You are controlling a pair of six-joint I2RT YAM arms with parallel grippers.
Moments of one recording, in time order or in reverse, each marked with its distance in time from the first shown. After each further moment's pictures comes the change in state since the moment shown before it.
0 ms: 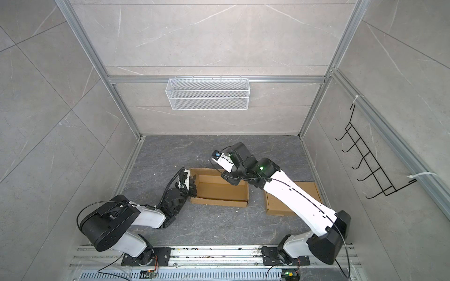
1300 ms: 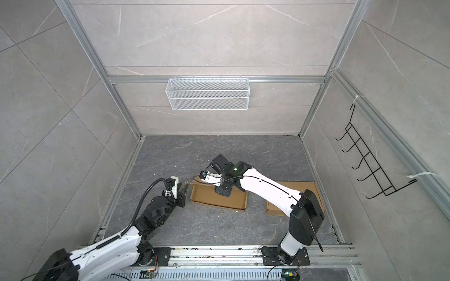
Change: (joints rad) left arm -0.004 -0.769 -0.085 -0.793 -0.048 -0.075; right arm 0.087 0.183 -0.123 0.023 -0.068 -0.082
